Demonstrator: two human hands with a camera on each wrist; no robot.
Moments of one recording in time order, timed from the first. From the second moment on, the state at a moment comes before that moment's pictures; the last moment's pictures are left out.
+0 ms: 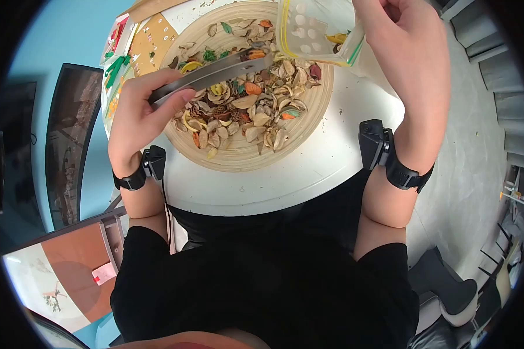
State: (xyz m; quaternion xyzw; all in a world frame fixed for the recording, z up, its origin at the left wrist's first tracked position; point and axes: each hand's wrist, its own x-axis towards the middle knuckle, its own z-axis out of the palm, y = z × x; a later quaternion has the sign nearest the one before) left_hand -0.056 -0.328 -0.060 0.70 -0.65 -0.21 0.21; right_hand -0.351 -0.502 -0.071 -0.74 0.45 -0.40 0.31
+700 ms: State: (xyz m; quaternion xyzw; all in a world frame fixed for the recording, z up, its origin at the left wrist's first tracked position) left_hand -0.063 -0.333 -0.073 0.64 -0.60 -0.20 0.44; right_hand -0.342 -0.496 -0.071 -0.73 0.42 -0.40 0.36
